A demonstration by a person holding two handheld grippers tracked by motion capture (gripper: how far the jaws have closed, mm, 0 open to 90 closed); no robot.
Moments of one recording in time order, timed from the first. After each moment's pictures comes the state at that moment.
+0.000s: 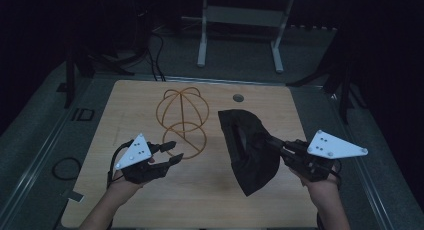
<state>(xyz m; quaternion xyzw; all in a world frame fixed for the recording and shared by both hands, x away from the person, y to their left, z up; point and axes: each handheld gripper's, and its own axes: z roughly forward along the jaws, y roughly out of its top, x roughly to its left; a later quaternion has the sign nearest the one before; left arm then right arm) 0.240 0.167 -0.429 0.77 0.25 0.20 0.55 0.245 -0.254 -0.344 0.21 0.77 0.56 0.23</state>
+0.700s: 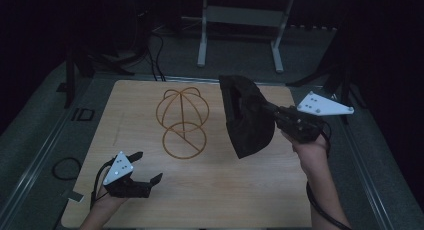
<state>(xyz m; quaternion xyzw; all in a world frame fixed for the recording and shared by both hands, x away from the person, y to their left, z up) 0.225 0.211 -0.500 0.76 0.35 0.23 0.49 0.313 -0.235 -0.314 0.25 0.75 0.56 0.25</state>
